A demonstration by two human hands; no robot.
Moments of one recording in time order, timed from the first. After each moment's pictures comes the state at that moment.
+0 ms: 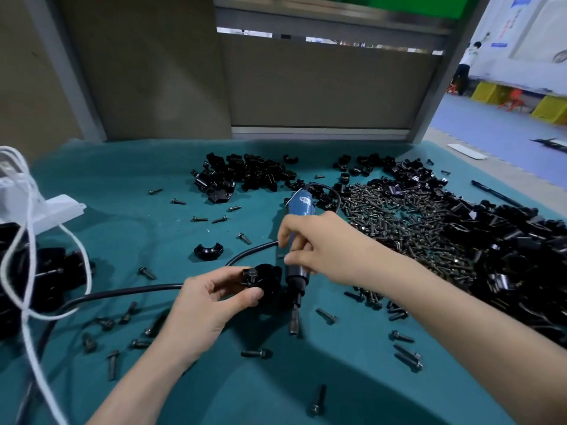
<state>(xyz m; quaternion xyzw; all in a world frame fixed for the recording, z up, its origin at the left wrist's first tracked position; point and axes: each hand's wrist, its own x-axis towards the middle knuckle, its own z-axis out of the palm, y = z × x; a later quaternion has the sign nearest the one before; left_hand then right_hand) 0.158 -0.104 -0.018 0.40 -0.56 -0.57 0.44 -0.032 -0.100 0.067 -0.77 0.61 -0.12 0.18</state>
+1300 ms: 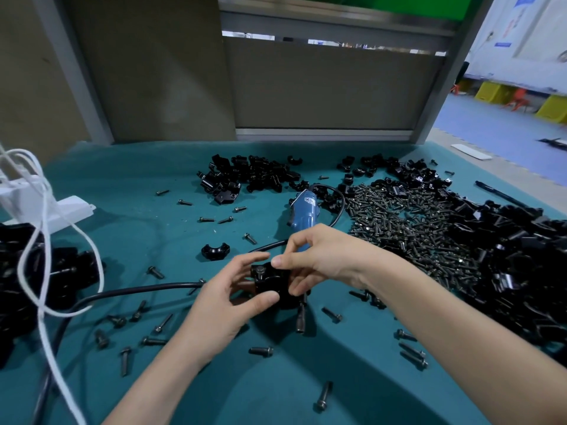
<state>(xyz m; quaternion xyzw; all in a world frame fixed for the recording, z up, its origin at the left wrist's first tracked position) 0.161 -0.109 -0.032 0.35 -0.68 -0.51 0.40 -0.029 -0.110 0.047 -0.53 0.59 -0.25 0.55</state>
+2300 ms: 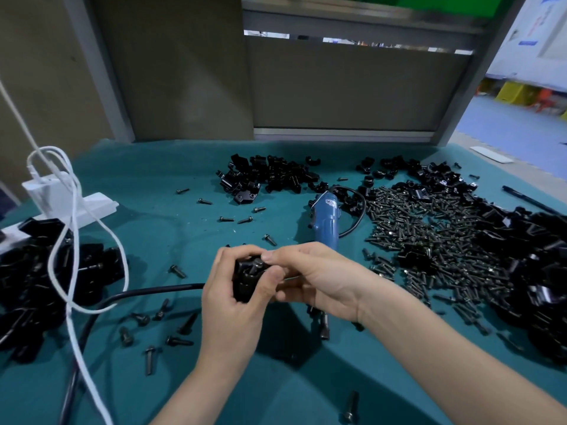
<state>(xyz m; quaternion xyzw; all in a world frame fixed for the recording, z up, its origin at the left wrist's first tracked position) 0.150 -0.095 -0.023 0.39 -0.61 -0.32 0.61 0.021 -0.102 0.037 -0.42 0.48 -0.37 0.68</state>
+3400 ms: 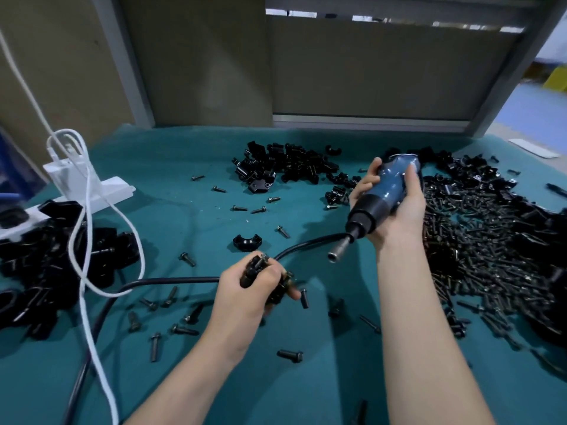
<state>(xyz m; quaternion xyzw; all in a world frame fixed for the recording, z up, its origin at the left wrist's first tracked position) 0.149 -0.101 -0.021 0.39 -0.52 -0.55 0.52 -0.055 -0.178 0.028 -0.04 0.11 -0.74 0.66</state>
